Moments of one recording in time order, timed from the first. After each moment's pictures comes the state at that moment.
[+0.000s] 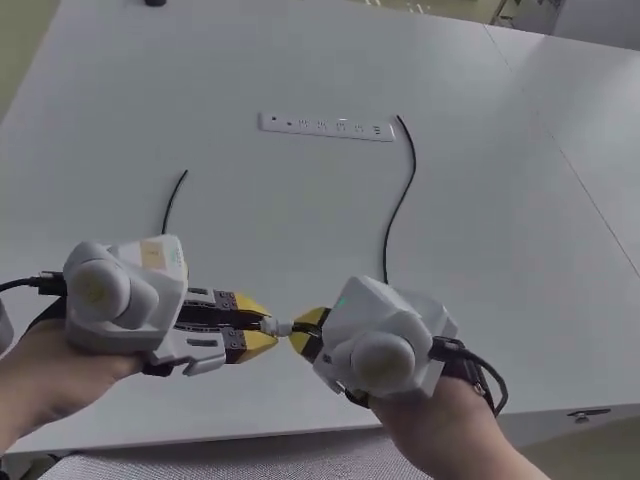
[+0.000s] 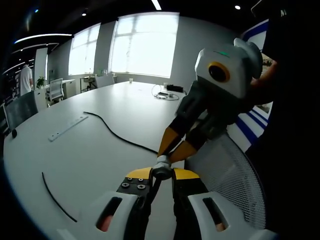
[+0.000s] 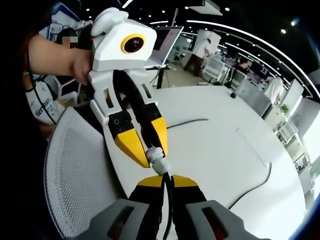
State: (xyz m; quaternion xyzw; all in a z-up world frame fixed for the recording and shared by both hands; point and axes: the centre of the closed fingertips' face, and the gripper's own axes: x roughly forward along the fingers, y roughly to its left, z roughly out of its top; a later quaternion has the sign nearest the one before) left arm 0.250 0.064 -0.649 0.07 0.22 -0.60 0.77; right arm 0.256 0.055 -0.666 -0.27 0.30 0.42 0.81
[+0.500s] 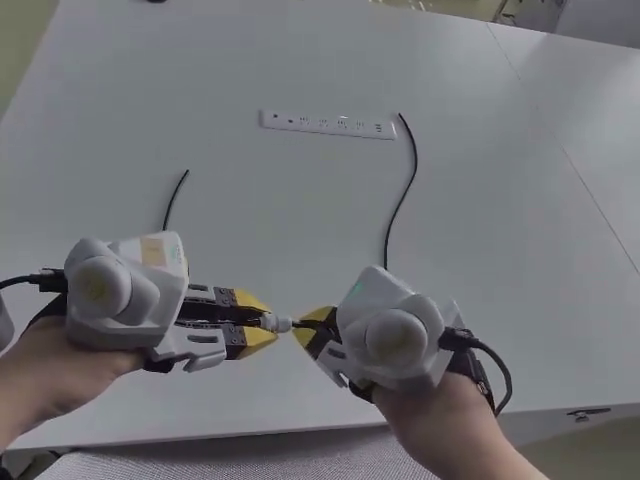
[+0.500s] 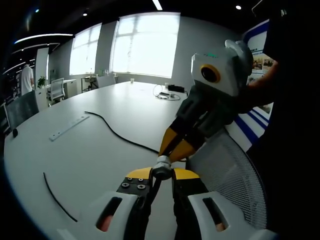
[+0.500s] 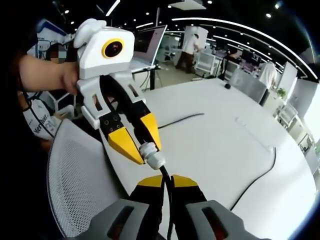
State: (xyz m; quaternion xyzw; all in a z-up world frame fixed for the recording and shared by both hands) left arm 0.253 0.066 -0.650 0.07 0.22 -0.59 0.77; right arm 0.259 0.049 -0.671 -0.21 0.32 0.41 0.83
